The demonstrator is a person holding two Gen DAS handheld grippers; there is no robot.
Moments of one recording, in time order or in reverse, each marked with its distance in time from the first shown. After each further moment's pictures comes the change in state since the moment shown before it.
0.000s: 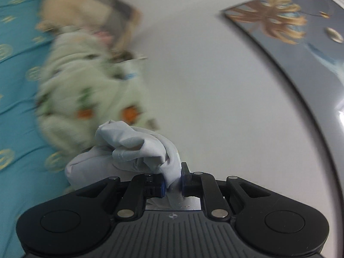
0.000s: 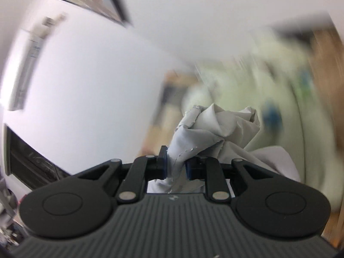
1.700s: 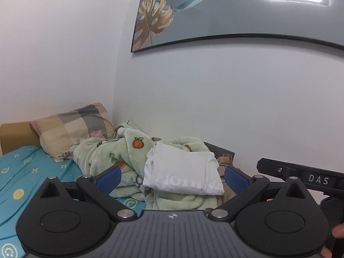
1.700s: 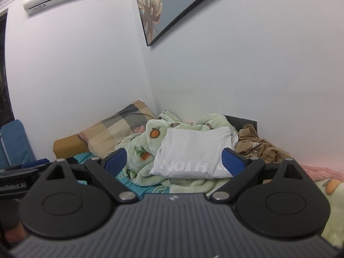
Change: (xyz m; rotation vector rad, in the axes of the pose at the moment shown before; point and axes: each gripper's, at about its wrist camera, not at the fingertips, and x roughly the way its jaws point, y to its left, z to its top) left arm -0.255 -0.100 -0.248 0.869 -0.207 0.260; right arm -0.212 0.095 -0.193 -0.665 -0.229 -0.382
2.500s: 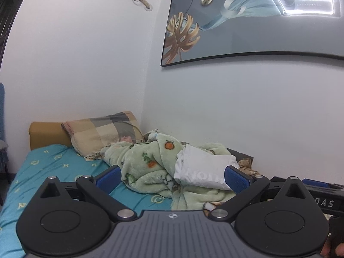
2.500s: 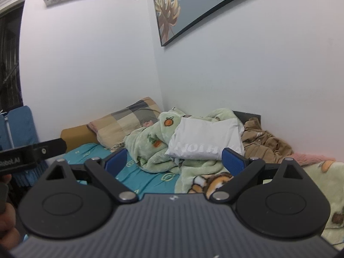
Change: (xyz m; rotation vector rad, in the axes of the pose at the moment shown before) left arm -0.110 0.033 -0.048 -0.070 -0.076 0.109; right arm -0.071 0.052 -0.057 -0.081 -0.023 0.012
